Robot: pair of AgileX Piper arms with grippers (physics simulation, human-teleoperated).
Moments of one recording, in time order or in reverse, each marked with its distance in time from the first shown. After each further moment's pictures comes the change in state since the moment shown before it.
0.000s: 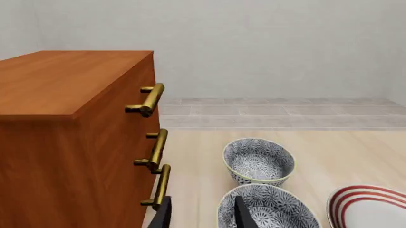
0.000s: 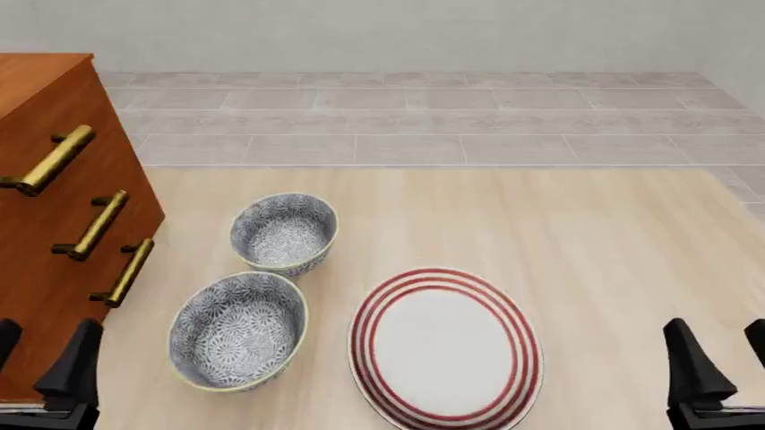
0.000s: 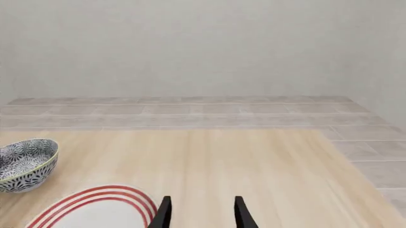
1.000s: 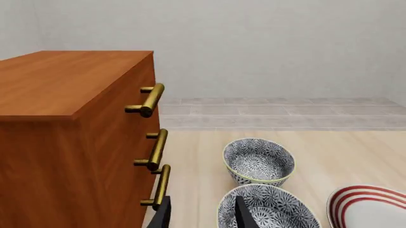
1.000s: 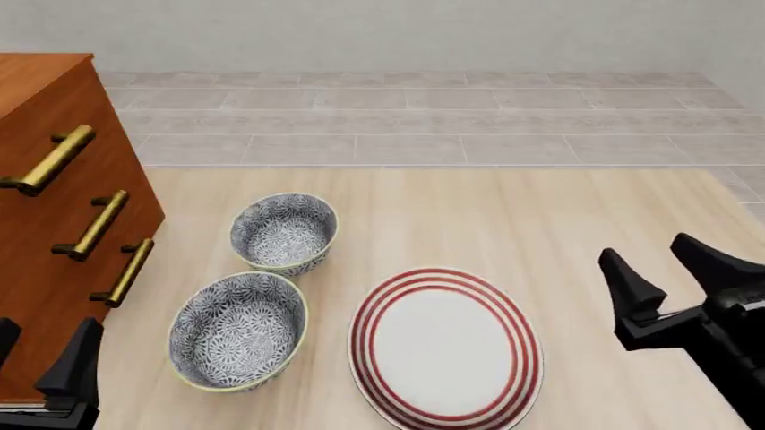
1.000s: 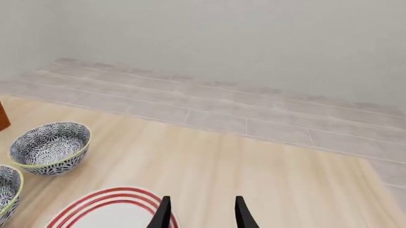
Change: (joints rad) left arm 0.000 0.005 -0.003 -0.001 0.000; right arm 0.189 0.594 -0.210 -0.280 -0.090
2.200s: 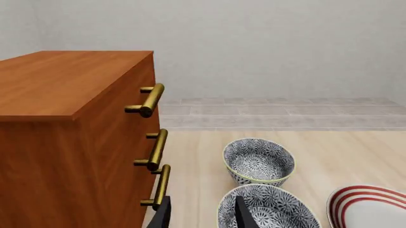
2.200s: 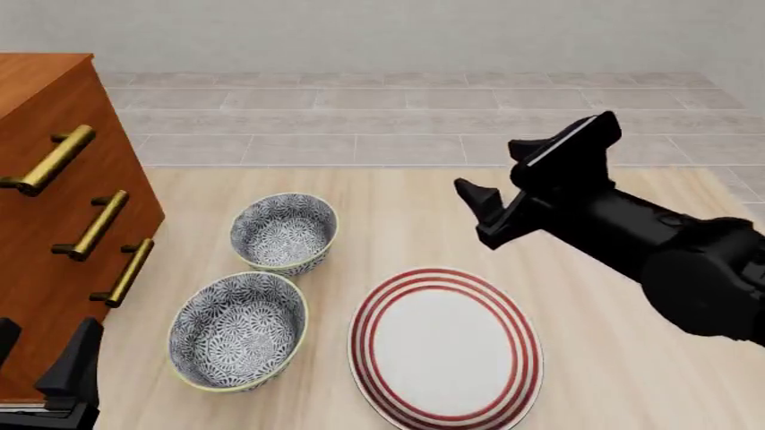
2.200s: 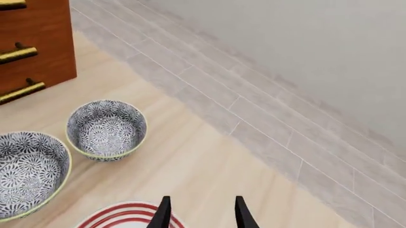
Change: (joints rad) left arm 0.000 0.000 0.000 0.000 0.000; right arm 0.308 0.597 -0.558 0.171 -0.228
